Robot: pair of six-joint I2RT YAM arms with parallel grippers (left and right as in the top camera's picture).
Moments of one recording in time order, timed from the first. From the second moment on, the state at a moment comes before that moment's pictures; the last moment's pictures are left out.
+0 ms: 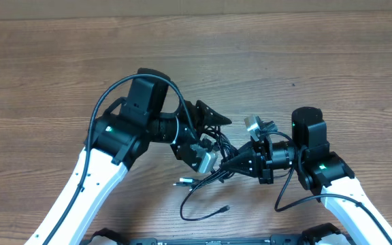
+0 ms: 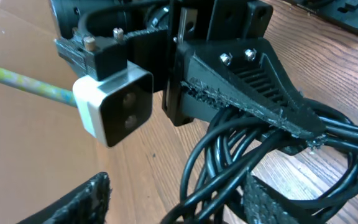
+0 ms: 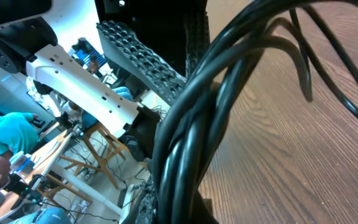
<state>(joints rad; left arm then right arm) -0.47 1.30 1.24 -0.76 0.86 1.60 0.29 1.11 0.59 -0.07 -1.37 0.02</state>
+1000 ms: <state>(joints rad) -0.46 1.32 1.25 -0.91 0.86 1.60 0.30 1.11 0.59 -0.03 -1.38 0.02</state>
